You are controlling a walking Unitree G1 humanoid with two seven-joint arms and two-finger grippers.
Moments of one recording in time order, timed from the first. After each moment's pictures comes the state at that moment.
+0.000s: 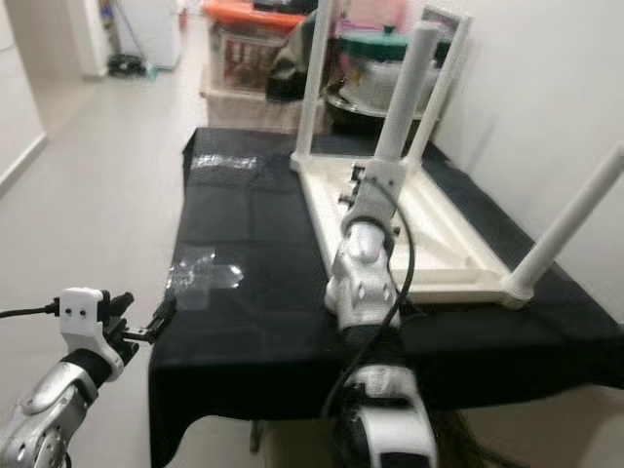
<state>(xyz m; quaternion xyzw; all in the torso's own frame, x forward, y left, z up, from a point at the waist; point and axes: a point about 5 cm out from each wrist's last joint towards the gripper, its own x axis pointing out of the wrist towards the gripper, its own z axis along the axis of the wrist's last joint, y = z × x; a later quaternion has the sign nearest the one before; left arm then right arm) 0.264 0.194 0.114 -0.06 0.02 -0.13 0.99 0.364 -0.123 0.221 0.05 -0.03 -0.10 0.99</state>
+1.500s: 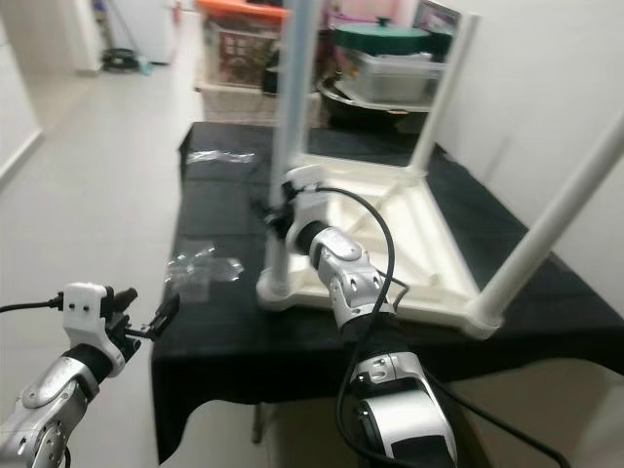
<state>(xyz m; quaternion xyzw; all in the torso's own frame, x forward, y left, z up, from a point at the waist) 0.265 0.191 0.113 -0.06 0.02 -0.13 0.99 0.371 -0.133 0.190 0.02 0.01 -0.02 1.00</state>
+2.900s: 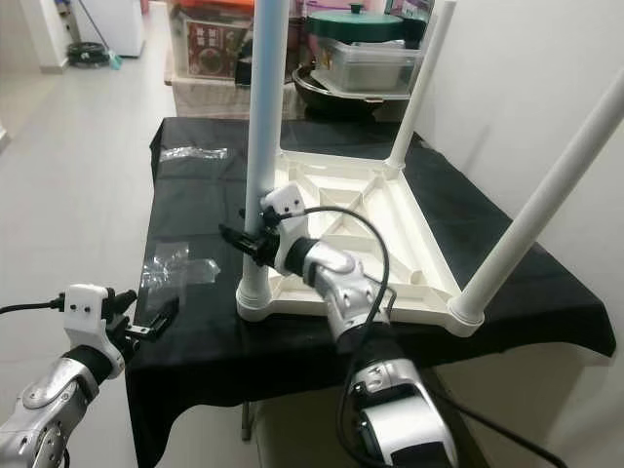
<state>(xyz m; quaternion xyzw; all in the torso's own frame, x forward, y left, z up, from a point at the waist) 0.268 0.191 0.113 -0.05 0.02 -0.14 0.99 0.374 -0.072 0.185 0.00 0.00 0.27 0.96</state>
